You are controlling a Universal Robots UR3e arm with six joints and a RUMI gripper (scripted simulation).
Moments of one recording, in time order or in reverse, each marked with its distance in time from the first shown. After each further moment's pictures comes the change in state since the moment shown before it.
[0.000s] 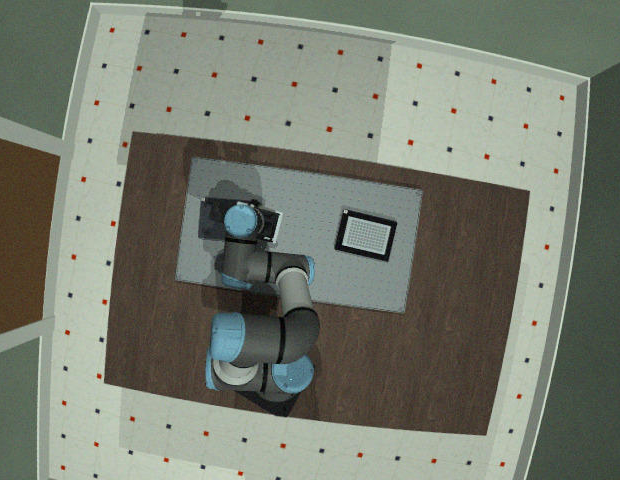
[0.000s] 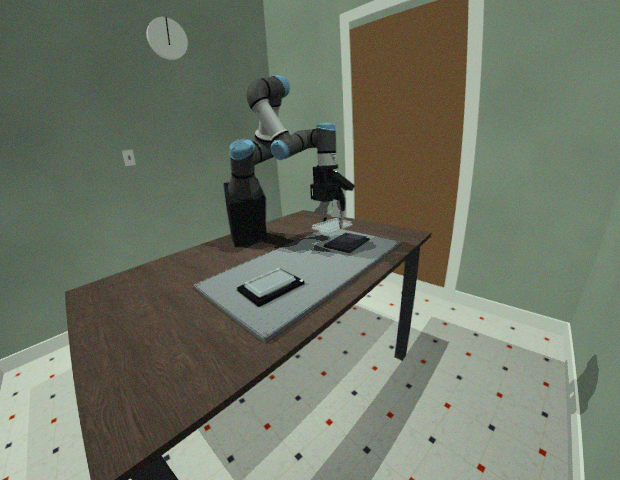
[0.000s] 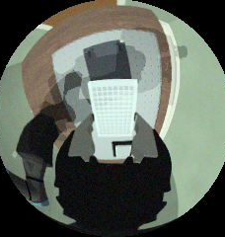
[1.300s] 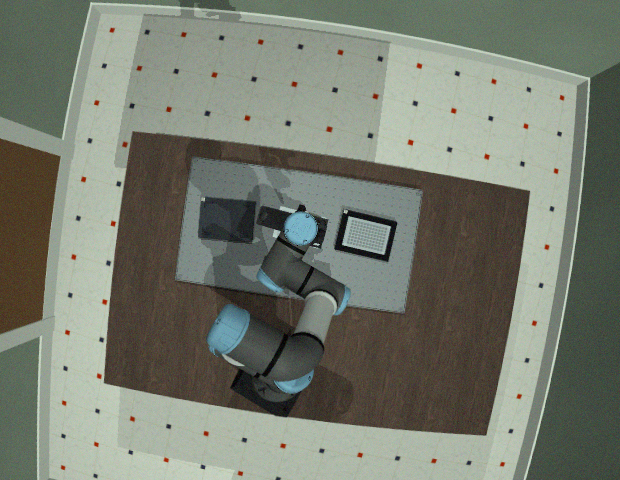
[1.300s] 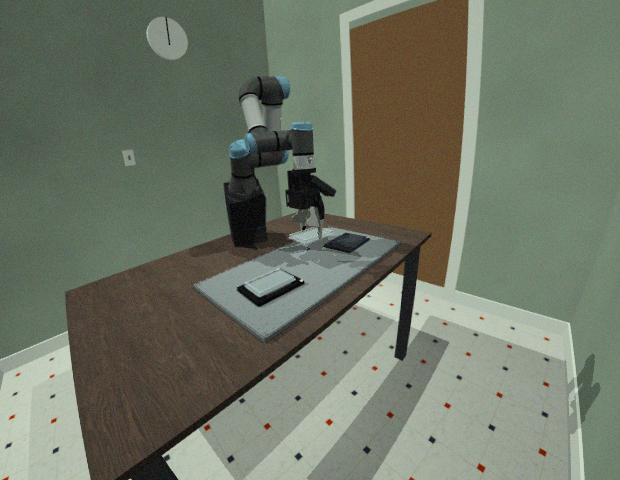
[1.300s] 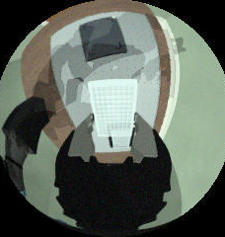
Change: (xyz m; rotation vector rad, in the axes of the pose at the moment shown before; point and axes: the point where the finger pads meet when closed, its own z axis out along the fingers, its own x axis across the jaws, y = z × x) arm 0.016 0.116 0.001 -0.006 0.004 0.005
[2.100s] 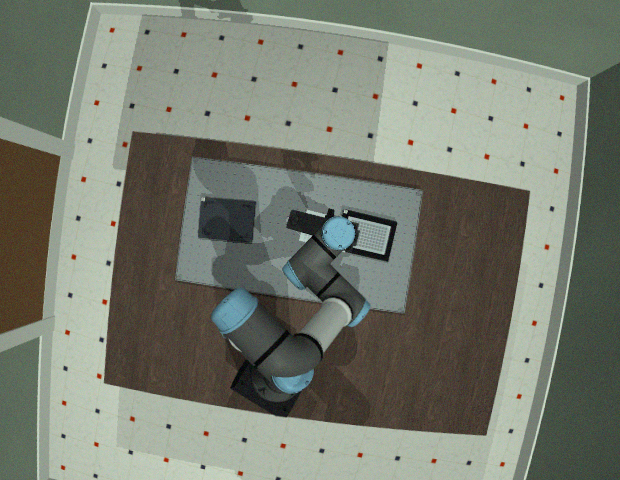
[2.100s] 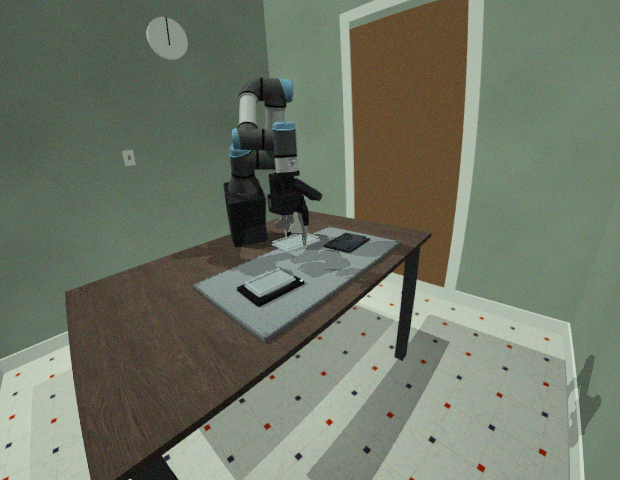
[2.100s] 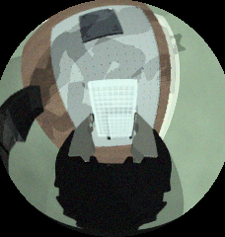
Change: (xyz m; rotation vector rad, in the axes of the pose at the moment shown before) arm 0.008 0.072 0.002 0.000 -0.002 -0.002
